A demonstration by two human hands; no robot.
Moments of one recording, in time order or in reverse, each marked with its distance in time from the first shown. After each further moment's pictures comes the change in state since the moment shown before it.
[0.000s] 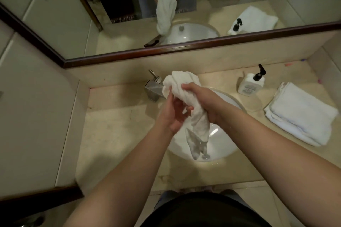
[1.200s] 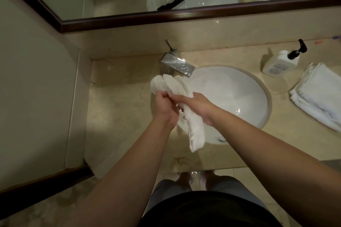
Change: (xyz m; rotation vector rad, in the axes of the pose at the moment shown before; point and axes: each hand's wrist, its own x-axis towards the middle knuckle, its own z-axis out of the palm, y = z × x) left_hand 0.030 -0.007 -0.117 -0.229 0.214 -0.009; right_hand 0.075 0.095 0.072 -0.247 0.071 0.077
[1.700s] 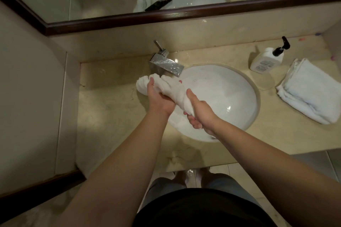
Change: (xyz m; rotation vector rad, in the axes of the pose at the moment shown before) left_hand 0.004 0.008 0.034 -0.197 -0.037 -0.127; right_hand -0.017 0.030 -0.028 -0.019 0.118 0.094
